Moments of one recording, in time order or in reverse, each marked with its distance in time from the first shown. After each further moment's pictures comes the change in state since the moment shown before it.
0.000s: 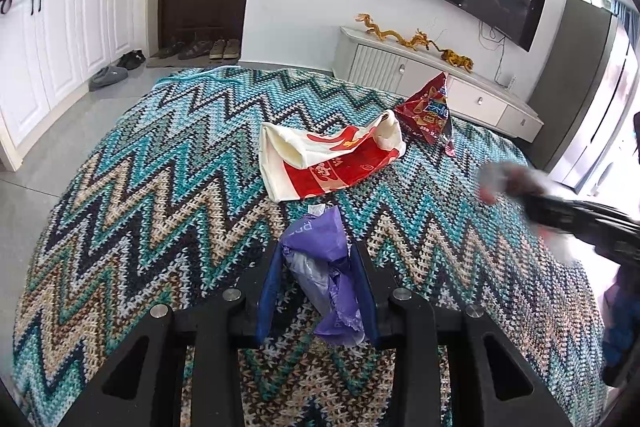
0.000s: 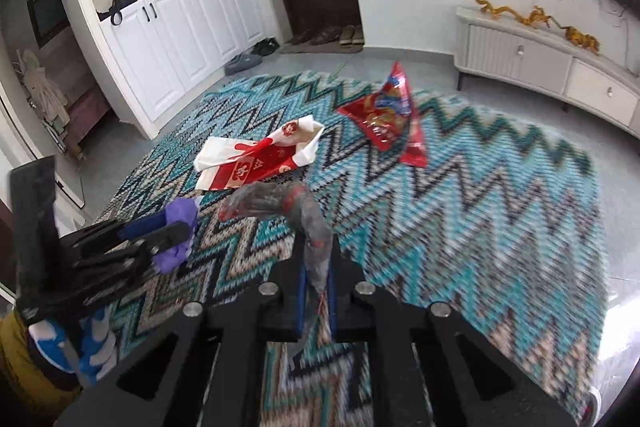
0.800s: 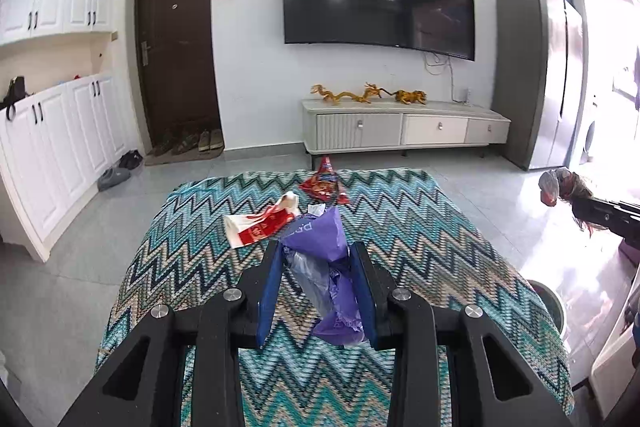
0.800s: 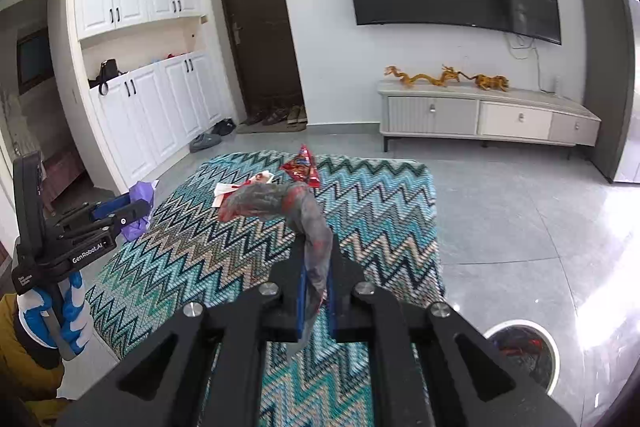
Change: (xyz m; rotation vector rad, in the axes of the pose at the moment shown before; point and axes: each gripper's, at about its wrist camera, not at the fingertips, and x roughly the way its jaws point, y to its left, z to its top) left arm -0.195 -0.116 -0.035 0.247 -0.253 0.018; right arm -0.245 -0.019 -0.104 0.096 -0.292 -0.166
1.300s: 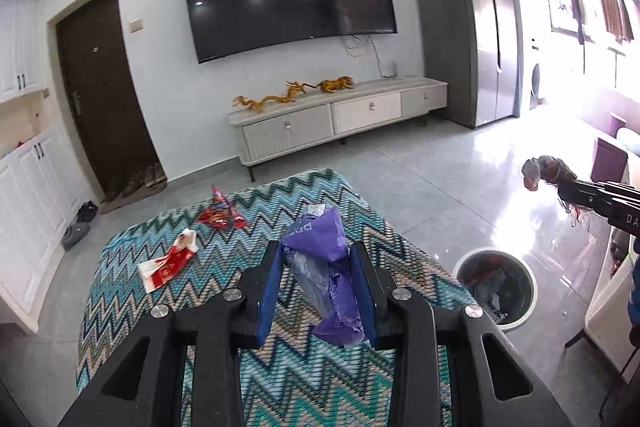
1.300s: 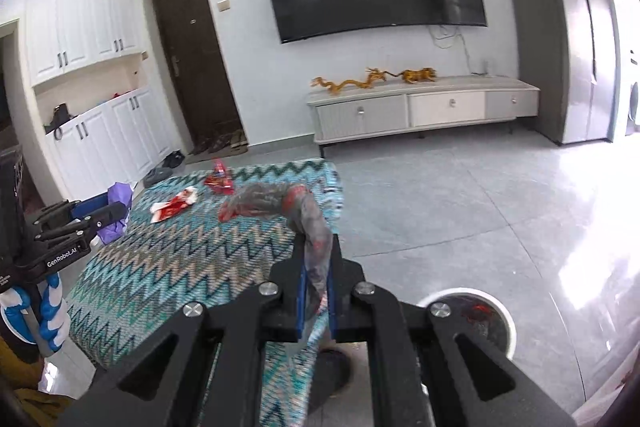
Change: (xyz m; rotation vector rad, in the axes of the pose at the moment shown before) left arm 0.006 -0.141 0.026 0.242 0.020 -0.156; right arm -0.071 -0.112 -0.045 0.161 -0.062 -0.185
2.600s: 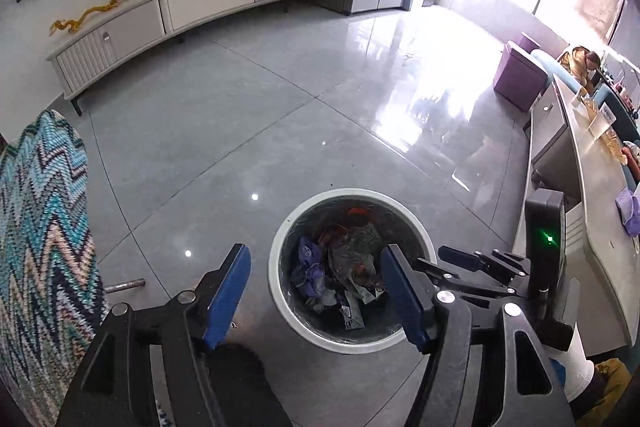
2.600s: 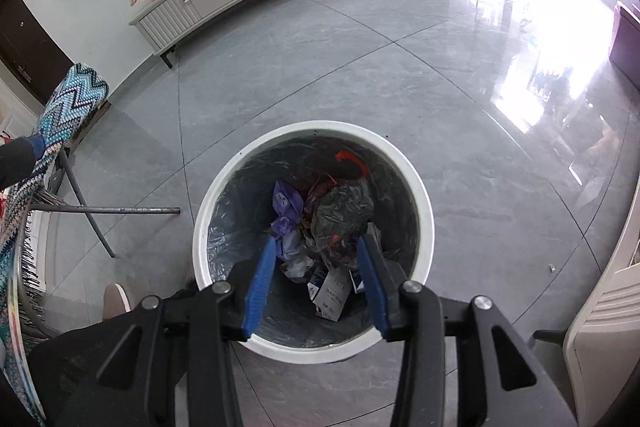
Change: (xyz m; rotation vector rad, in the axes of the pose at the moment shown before) left arm 0.218 -0.244 0.012 0.107 0.399 -0.456; right arm 0.140 -0.236 -0.146 0.396 0.407 -0.279
